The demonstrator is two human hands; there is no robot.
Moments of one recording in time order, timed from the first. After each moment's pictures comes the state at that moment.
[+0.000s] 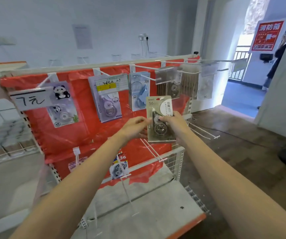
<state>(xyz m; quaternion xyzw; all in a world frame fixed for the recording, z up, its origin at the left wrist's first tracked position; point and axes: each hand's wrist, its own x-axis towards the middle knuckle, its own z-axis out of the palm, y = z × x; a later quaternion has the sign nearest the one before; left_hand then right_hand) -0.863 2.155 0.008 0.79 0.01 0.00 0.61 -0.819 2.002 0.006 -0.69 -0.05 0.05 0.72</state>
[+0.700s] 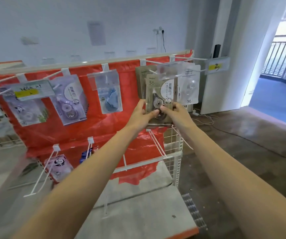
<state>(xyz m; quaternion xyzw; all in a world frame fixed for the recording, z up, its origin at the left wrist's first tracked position) -0.754 1.980 0.024 0.77 0.03 0.18 0.61 -0.694 1.852 0.019 -0.75 -0.18 0.03 0.64</state>
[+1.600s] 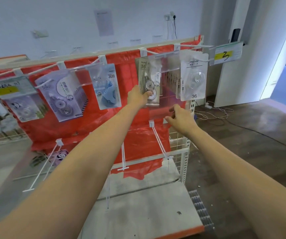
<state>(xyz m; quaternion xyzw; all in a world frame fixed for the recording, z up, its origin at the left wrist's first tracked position) -0.649 2.012 0.034 0.86 0.24 0.23 0.39 -0.647 1.840 -0.012 -0.89 -0.28 -0.02 0.35</state>
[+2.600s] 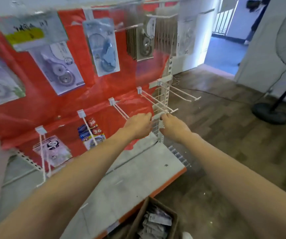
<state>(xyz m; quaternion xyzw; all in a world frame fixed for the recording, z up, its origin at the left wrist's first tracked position) -0.820 2.070 -0.093 0.99 -0.14 -0.03 0.06 -0.816 1.921 -0.107 -0.98 -0.15 0.06 0.14</state>
